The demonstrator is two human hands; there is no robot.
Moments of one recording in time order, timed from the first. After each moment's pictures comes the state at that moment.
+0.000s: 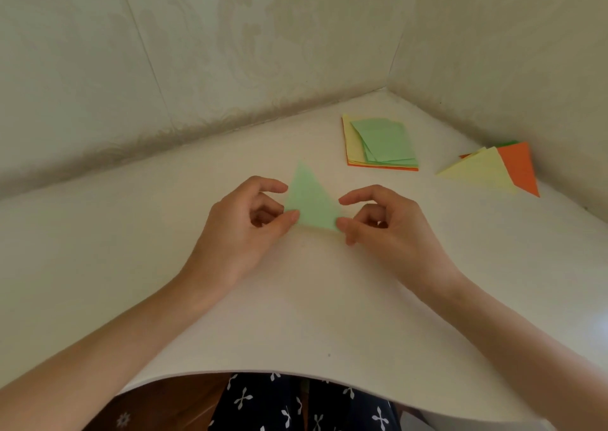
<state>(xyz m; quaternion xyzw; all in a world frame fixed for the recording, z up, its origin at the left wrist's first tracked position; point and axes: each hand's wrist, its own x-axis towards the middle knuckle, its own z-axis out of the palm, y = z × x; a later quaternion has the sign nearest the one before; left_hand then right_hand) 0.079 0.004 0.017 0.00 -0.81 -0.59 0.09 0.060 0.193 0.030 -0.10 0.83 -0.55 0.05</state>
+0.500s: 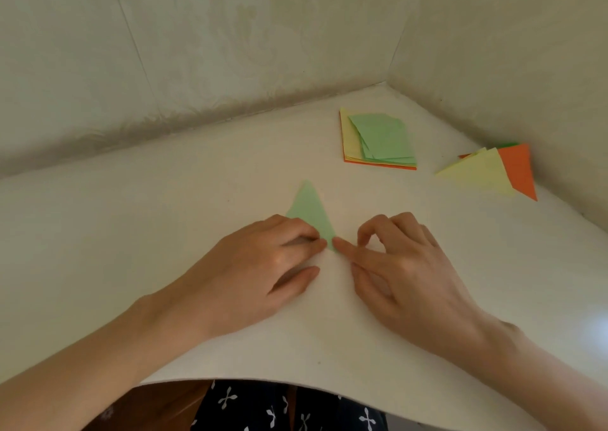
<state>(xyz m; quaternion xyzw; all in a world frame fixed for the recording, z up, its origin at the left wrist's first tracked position) 0.093 0.006 0.005 -0.31 -0.92 -0.21 0.08 0.083 0.222 0.016 -0.33 0.93 -0.12 -0.13</state>
